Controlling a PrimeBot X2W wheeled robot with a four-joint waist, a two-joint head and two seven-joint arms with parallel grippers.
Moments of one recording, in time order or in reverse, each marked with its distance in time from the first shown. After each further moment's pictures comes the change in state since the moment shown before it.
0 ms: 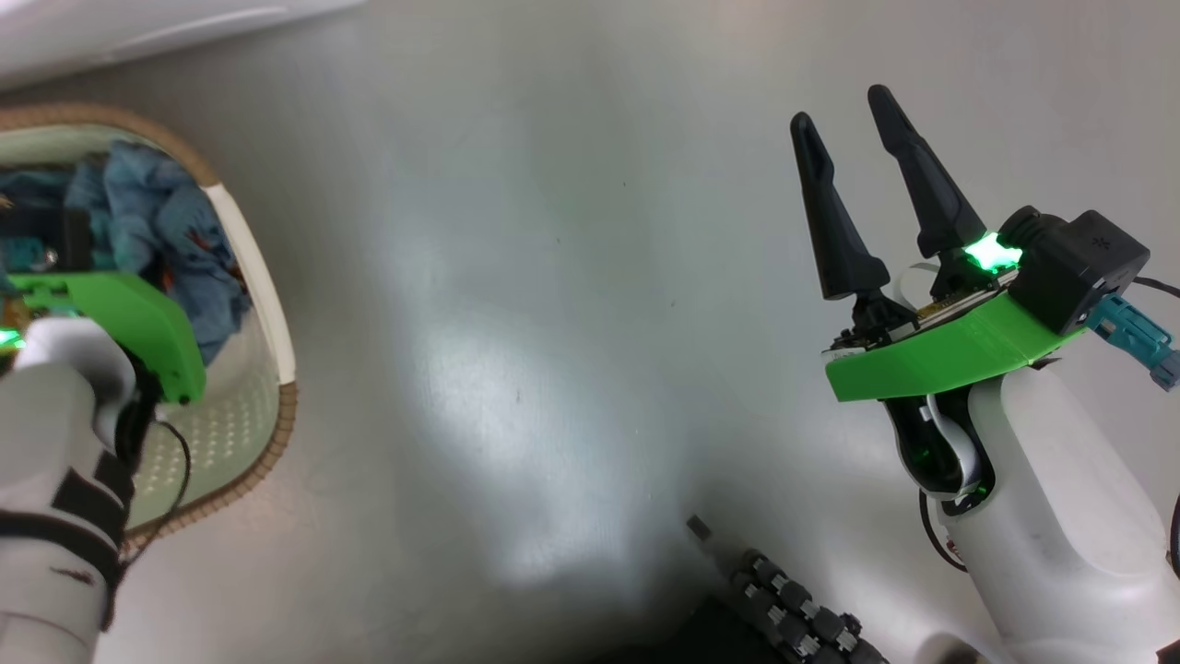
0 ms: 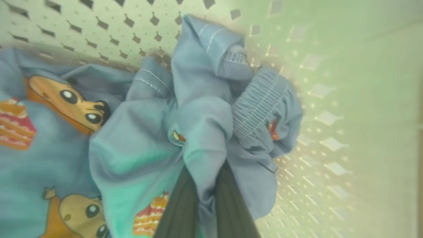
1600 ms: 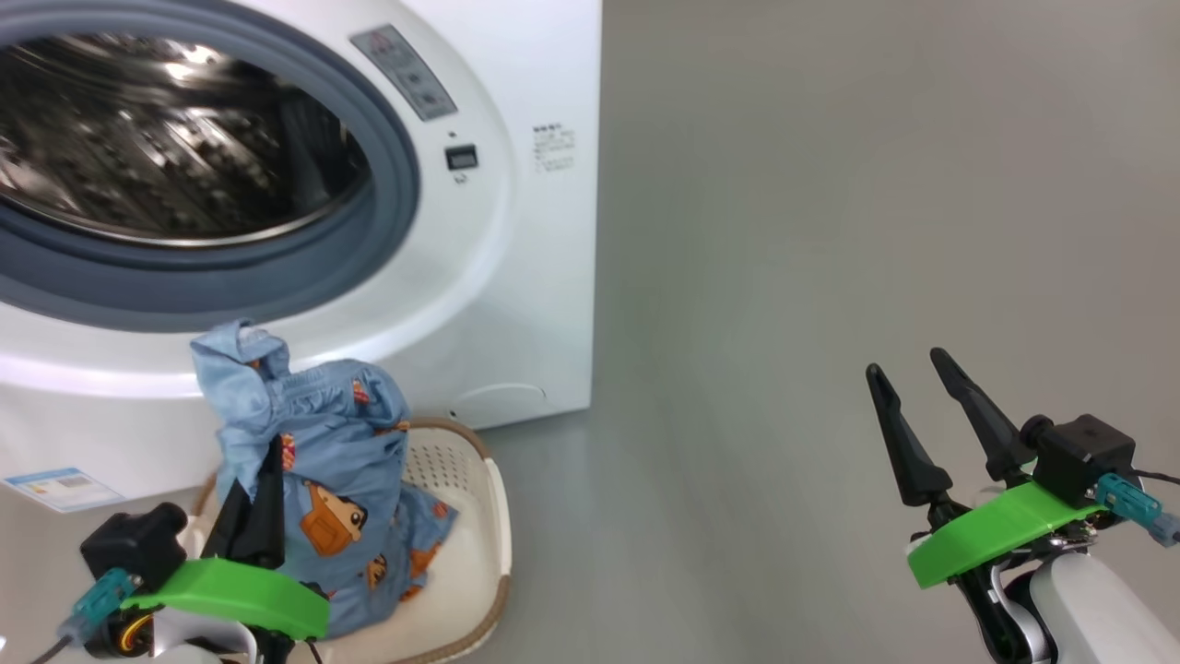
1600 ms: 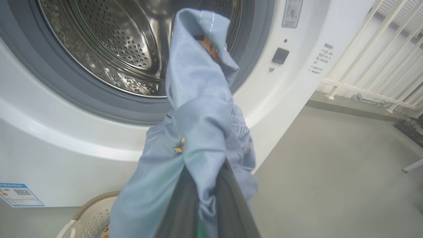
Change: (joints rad) left arm 0.780 -0.095 0.243 -0.809 -0.083 0.009 -0.233; right arm 0.328 -0.128 -0.026 0.121 0.014 0.000 0.000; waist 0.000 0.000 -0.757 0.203
